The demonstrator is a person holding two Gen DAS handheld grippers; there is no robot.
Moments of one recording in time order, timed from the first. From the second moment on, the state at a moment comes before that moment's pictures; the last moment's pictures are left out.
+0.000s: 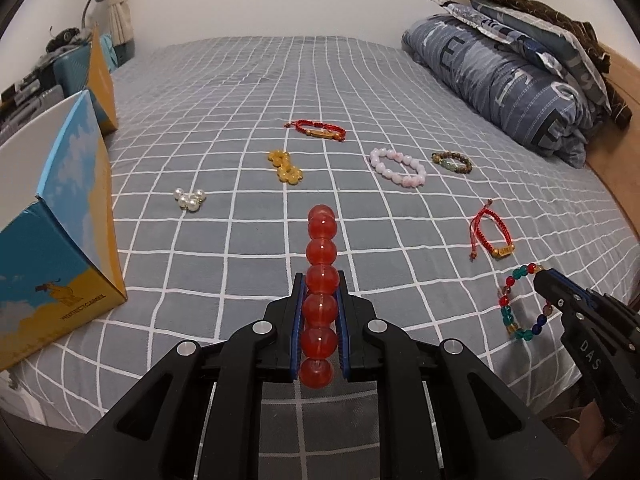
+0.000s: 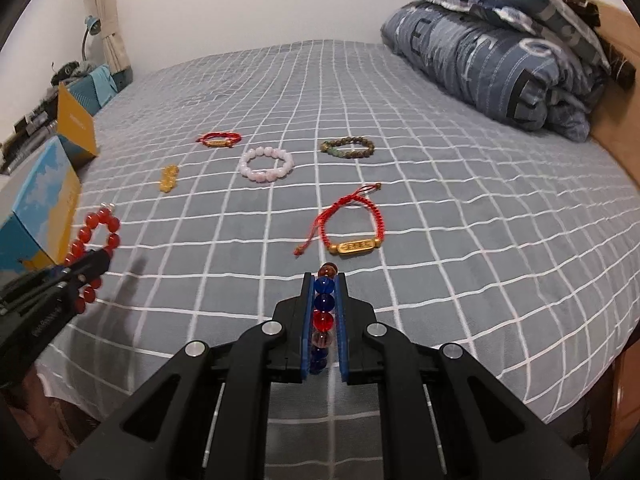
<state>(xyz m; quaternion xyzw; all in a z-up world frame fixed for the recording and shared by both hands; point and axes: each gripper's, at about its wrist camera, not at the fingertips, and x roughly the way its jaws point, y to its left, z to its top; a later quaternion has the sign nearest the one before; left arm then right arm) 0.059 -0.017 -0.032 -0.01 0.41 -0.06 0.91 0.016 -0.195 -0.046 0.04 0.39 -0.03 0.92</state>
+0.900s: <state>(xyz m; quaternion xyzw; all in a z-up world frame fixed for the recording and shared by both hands) 0.058 0.041 0.057 -0.02 0.39 -0.03 0.92 0.050 -0.125 0.044 0.04 0.36 0.04 0.93</state>
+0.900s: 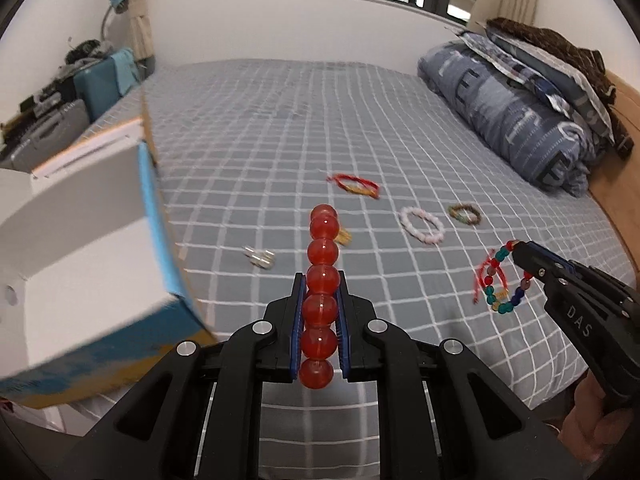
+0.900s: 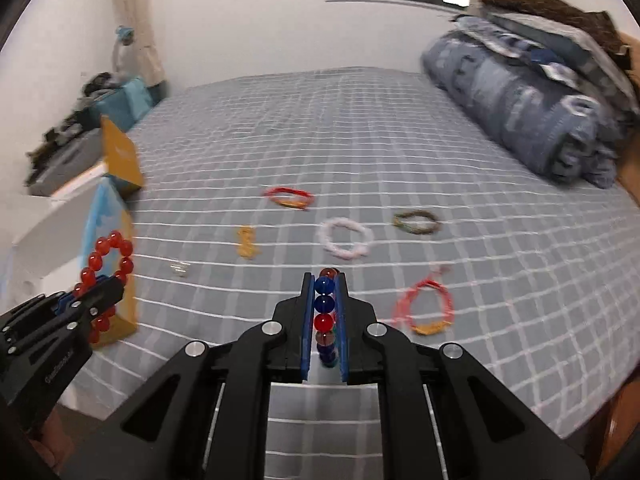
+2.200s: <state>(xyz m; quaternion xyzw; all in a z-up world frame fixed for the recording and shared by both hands) 0.018 0.327 0.037 -0.12 0.45 0.21 0.86 0.109 0.217 0.032 -0.08 0.43 0.26 0.86</state>
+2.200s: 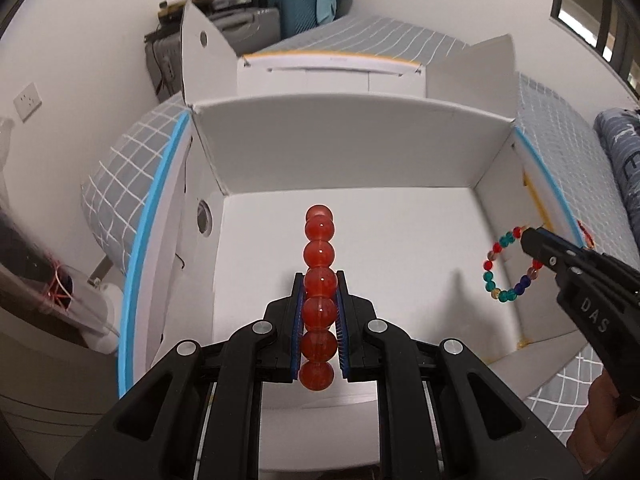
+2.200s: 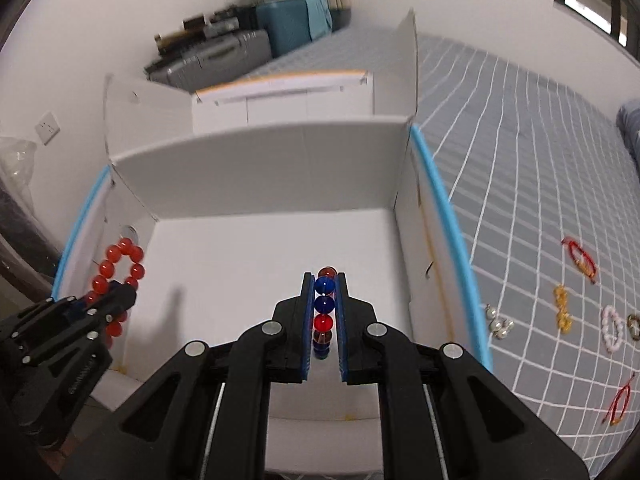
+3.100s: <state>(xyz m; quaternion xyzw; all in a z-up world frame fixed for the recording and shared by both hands) 0.013 0.339 0.043 -0.11 0.45 0.25 0.85 0.110 0.225 0.032 -0.11 0.44 0.24 0.86</state>
